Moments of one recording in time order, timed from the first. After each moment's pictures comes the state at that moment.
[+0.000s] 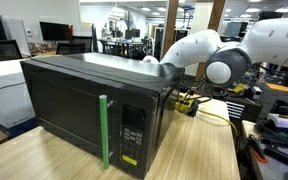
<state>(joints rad) -0.31 1.49 -0.23 -0.54 -0.47 0.79 -0.73</state>
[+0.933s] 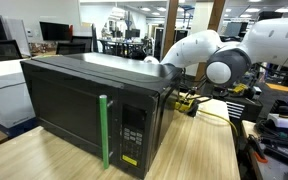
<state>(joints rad) -0.31 1.49 -0.24 -0.55 -0.47 0.79 -0.73</state>
